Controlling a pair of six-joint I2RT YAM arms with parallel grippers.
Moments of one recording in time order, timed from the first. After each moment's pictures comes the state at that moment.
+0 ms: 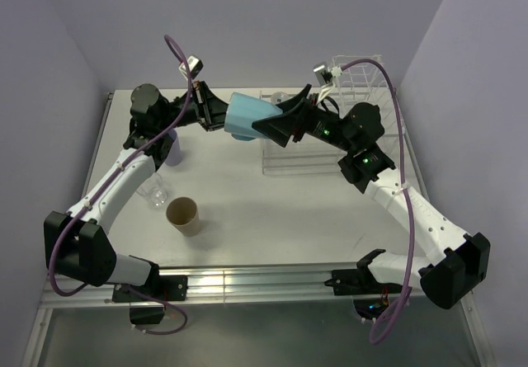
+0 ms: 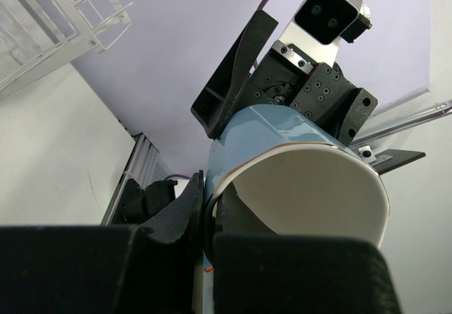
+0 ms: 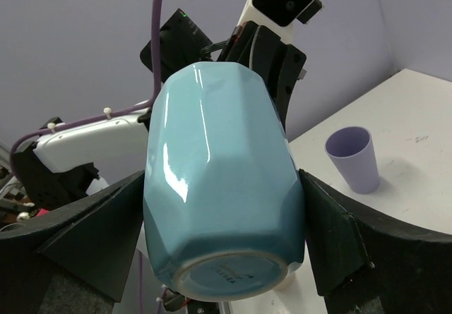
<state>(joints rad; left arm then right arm) -0.33 1.39 1.18 0.47 1.03 -1.33 0.53 1.18 1.10 0.37 -0.63 0.72</state>
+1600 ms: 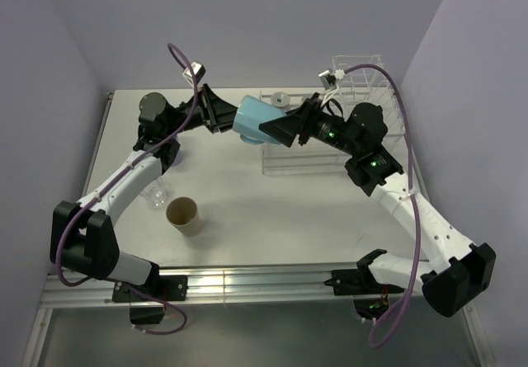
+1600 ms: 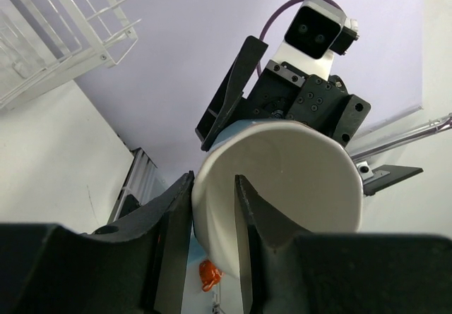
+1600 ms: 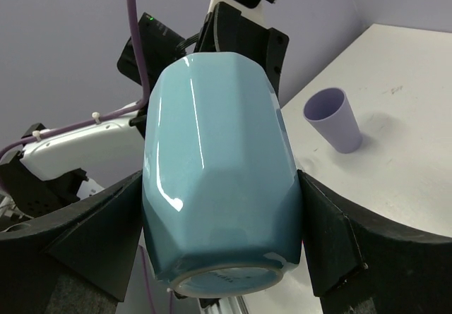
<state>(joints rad) -0.34 1.44 1.10 0.64 0.96 -1.39 0.50 1.13 1.10 0.18 -0.57 0.73</state>
